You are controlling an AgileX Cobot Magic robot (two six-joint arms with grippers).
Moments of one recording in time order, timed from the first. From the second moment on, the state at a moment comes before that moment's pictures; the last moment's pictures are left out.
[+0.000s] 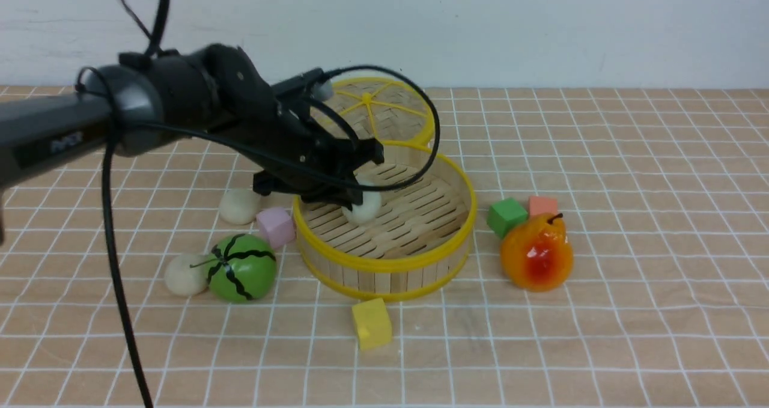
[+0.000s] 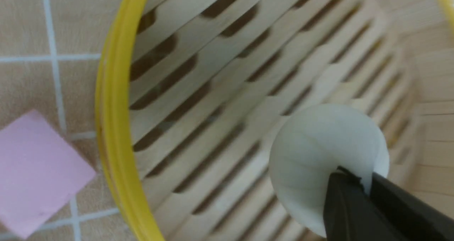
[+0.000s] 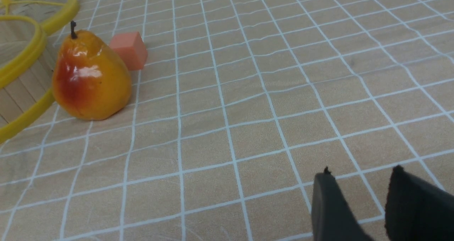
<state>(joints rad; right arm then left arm) 0.00 -0.01 0.02 -0.22 0.40 0.41 -0.34 2.02 -1.58 -0.51 0.63 0.00</state>
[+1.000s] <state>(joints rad) 0.00 -0.01 0.02 -0.22 0.40 0.41 -0.34 1.90 -1.77 -0.12 0.96 -0.03</state>
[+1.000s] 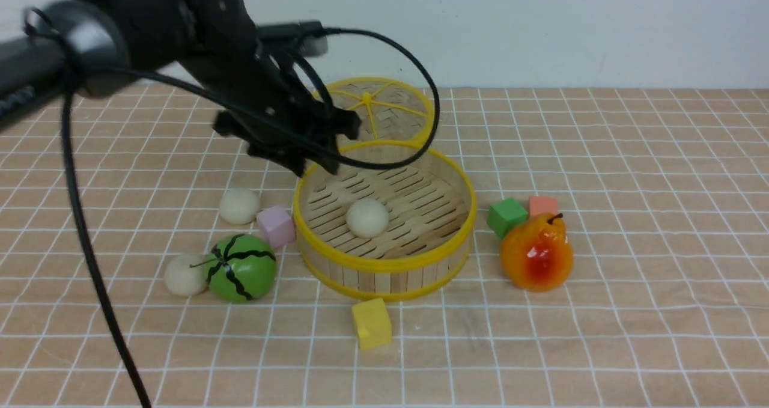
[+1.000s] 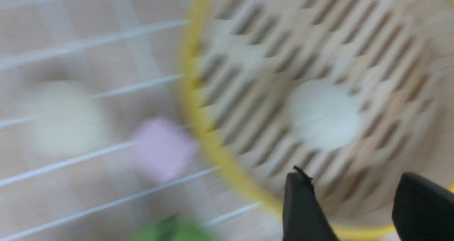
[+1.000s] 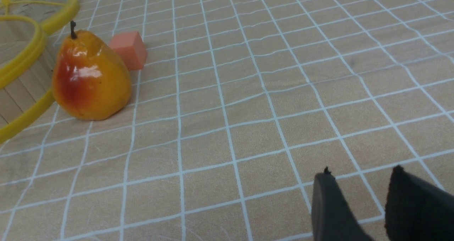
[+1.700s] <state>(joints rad) 0.00 -0.01 0.02 -0.22 0.40 0.41 -0.05 1.82 -1.47 -0.02 0.91 -0.29</state>
